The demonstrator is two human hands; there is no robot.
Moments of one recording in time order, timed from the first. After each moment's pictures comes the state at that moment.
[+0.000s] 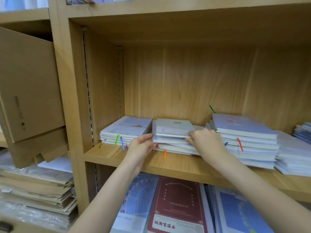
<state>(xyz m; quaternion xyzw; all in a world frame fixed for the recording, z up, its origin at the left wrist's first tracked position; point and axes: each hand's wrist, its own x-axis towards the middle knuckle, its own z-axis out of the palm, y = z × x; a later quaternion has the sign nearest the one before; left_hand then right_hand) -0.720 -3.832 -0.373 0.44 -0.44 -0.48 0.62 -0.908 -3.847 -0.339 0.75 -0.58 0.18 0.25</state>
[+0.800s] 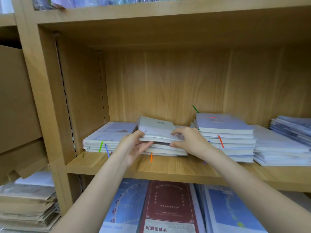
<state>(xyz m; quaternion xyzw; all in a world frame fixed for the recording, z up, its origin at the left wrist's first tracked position) -0.739 -3.836 -0.334 0.37 -0.33 -0.61 0.62 -0.921 -3.851 -0.332 0.78 -0.56 0.28 -0.04</state>
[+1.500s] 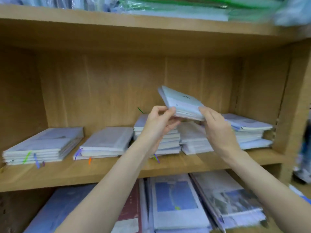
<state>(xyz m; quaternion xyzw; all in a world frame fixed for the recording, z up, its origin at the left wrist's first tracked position) -0.943 -3.774 -0.288 0.18 -0.58 -0.58 0.54 -1.133 -3.770 -0.330 0.62 -0.51 0.41 0.42</state>
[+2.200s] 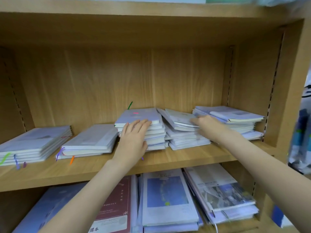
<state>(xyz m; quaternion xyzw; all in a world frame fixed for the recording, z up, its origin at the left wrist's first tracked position) -0.937 -3.834 -0.368 0.38 -0.84 0.17 0.35 -1.205 -3.810 -0.329 0.69 -0.69 0.08 0.19</state>
